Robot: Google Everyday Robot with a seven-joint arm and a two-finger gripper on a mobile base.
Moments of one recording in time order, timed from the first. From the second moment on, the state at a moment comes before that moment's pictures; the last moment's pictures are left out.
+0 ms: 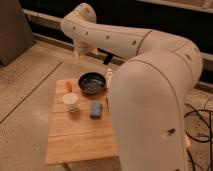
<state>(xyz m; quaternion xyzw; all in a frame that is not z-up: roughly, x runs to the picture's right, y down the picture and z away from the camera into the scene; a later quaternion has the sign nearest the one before) -0.132 -0.155 0.749 -0.12 0.05 0.50 0.86</state>
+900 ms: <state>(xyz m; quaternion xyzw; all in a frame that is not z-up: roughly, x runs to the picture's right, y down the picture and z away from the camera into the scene) -0.181 0.000 0.709 -0.19 0.03 0.30 0.93</state>
